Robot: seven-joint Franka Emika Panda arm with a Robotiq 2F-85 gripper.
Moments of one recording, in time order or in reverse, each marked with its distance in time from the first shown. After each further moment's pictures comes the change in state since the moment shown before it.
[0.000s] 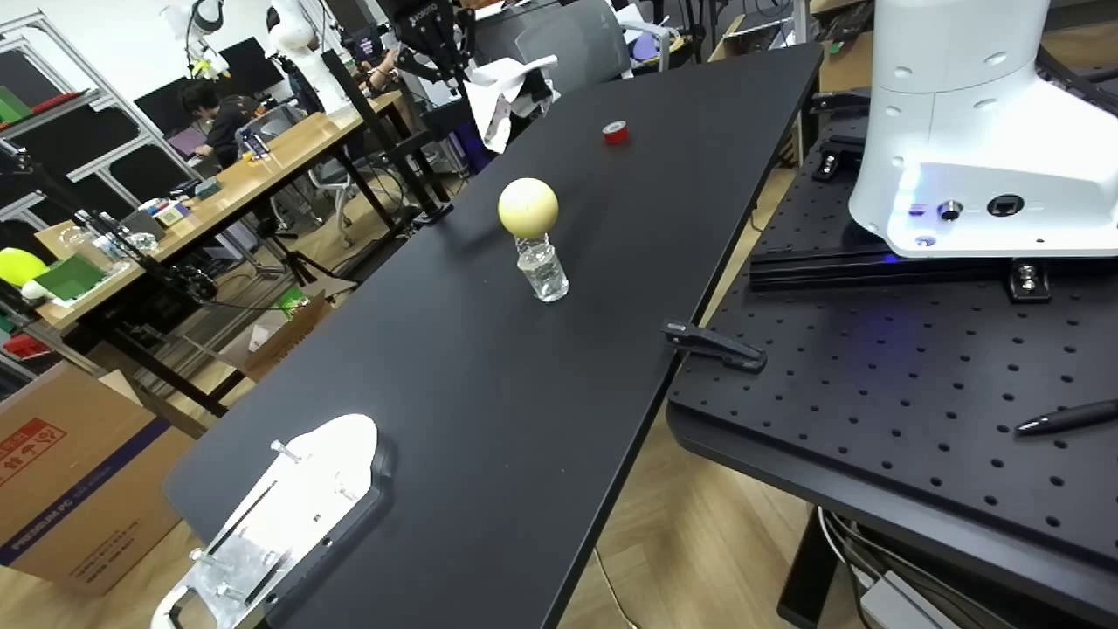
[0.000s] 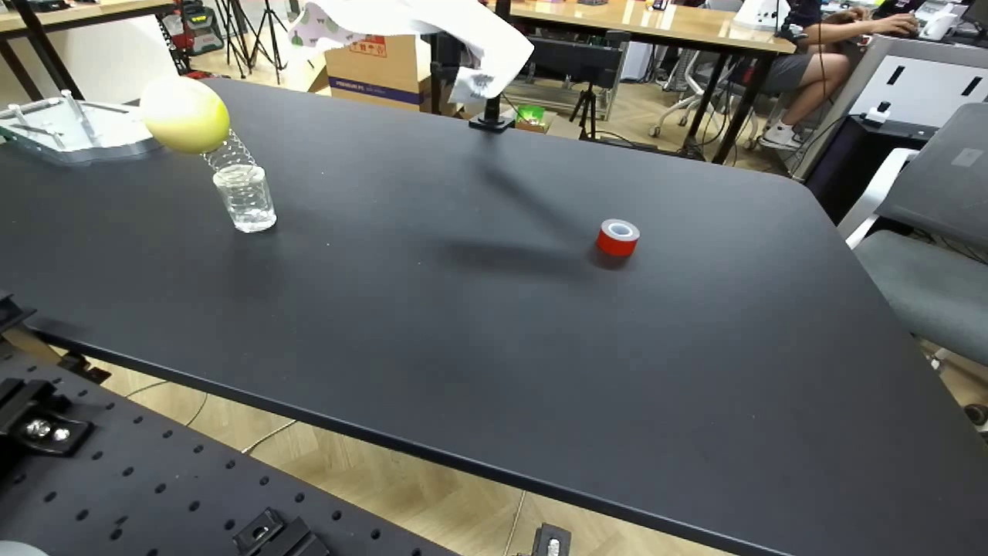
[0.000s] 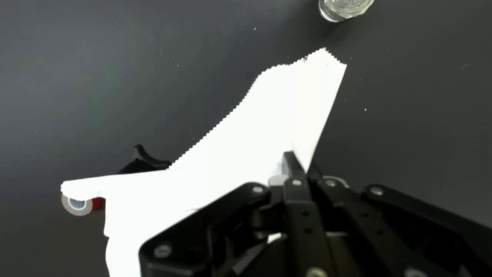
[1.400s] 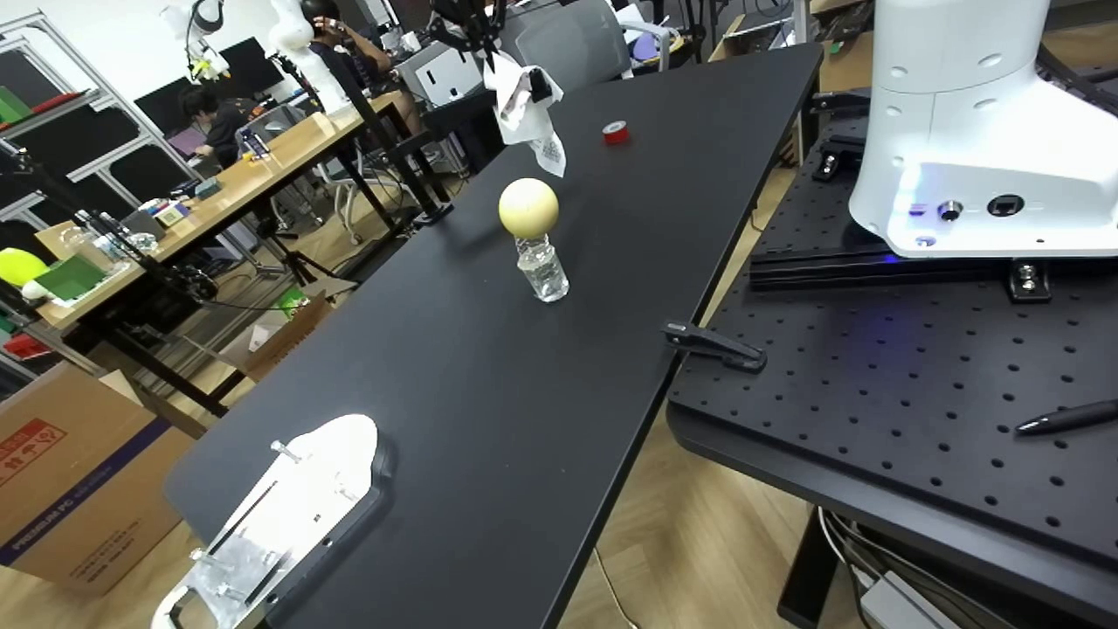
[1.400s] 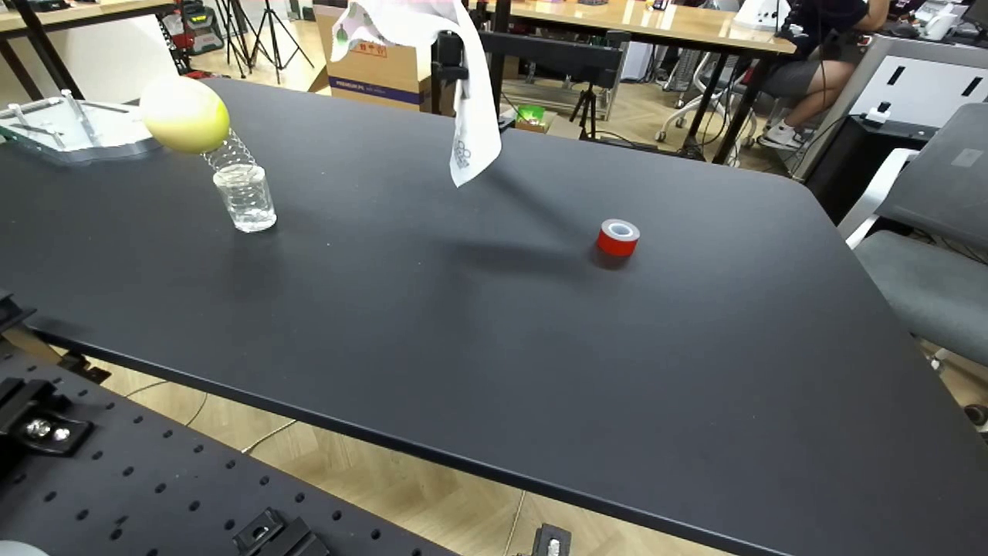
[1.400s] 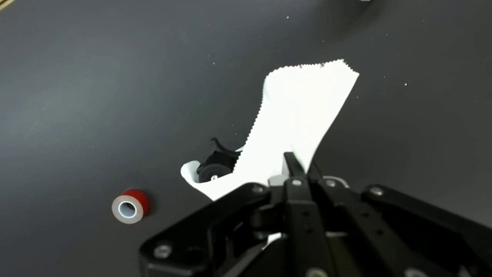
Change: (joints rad) arm -0.067 -0.054 -0.055 -0.045 0.015 0.002 -0.014
